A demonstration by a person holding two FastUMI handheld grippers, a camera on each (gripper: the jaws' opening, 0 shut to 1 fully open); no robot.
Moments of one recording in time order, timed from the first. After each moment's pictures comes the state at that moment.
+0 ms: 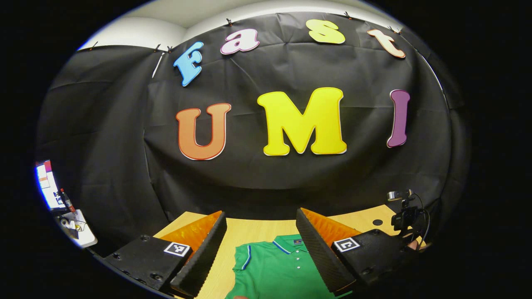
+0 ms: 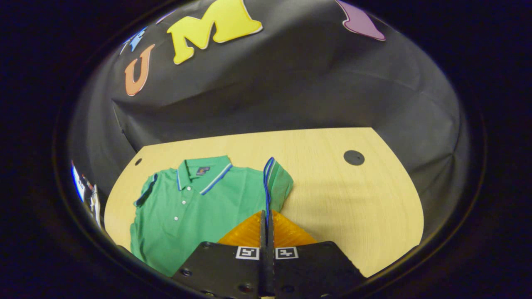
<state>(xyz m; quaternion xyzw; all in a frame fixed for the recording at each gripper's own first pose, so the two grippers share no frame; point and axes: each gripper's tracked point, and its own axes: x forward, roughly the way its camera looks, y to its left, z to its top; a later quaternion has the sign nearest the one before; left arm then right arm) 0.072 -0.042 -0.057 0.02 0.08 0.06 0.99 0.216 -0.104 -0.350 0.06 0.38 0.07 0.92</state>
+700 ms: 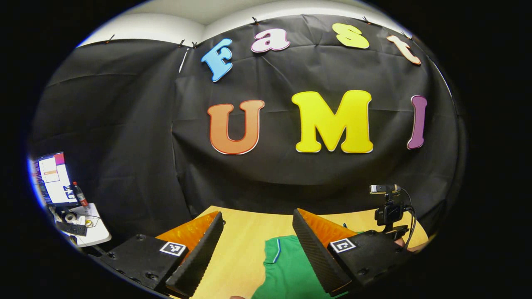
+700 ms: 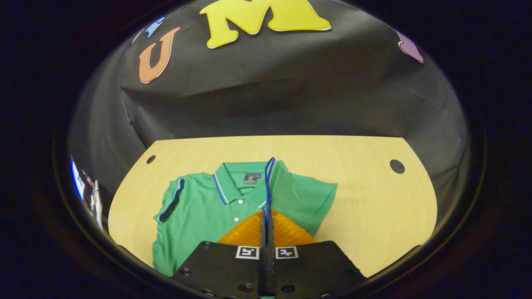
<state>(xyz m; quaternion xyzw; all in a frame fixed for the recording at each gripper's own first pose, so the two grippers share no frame) 0.034 0.046 -0.057 0.02 0.09 0.13 0.99 0.232 0.034 -0.353 0.03 0.40 0.09 0.91</state>
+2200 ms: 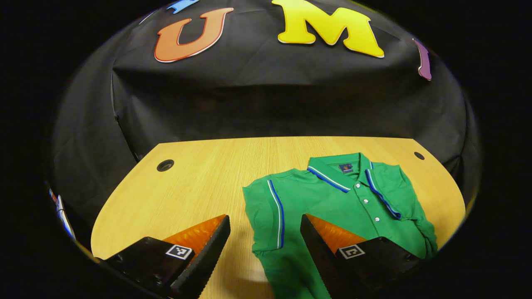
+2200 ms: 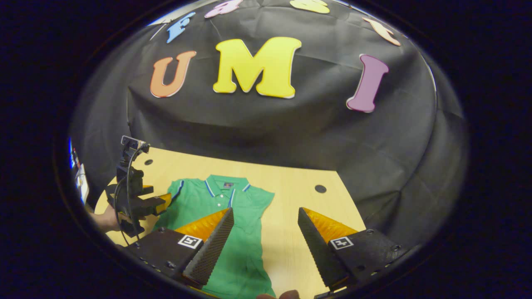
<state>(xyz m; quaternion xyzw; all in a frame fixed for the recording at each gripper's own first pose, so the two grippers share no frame) 0.157 0.038 -0.354 0.02 0.33 -0.02 0.94 0.082 -0.054 -0.189 -0.04 0.32 -0.01 0.95</state>
